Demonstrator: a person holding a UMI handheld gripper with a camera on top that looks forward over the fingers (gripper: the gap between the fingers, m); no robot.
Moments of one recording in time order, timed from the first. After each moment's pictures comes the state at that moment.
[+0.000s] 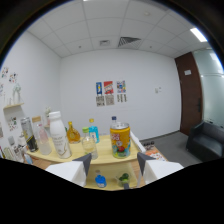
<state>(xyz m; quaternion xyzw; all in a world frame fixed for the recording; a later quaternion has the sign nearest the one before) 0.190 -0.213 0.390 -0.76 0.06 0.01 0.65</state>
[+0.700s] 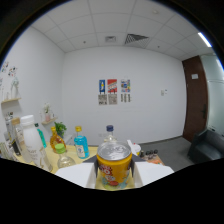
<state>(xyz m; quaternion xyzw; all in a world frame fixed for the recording) 0.214 -0.102 0.392 -0.76 0.02 0.00 0.64</state>
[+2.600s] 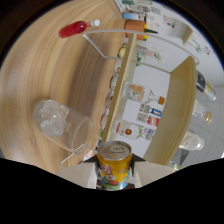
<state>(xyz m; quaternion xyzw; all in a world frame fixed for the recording) 0.092 -0.192 0.188 -0.52 -0.58 -0.54 0.32</state>
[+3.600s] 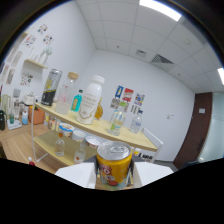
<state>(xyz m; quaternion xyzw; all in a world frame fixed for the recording) 0.132 -0.235 0.322 -0.72 -0.13 -0.10 0.67</state>
